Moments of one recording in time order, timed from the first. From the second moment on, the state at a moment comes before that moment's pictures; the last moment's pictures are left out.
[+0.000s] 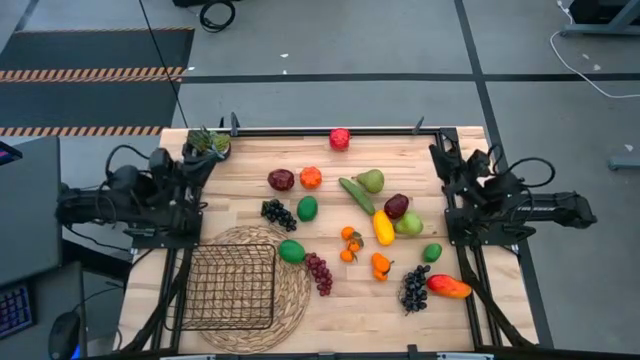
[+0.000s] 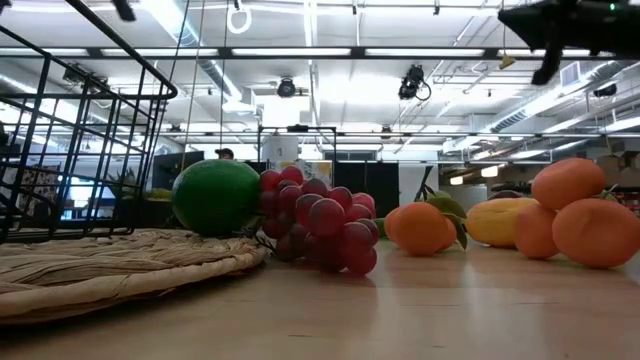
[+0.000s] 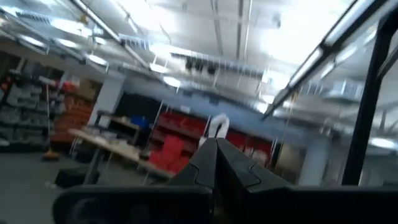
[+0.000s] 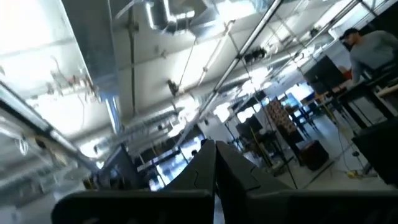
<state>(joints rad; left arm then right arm) -0.04 0.38 0.48 0.39 -0.37 -0.20 -0.10 0.26 0.15 0.70 0.45 0.31</state>
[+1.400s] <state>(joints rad) 0.11 1.23 1.71 -0.76 -0.34 -0.36 -0.19 1.28 1.45 -0.01 0.15 0.70</state>
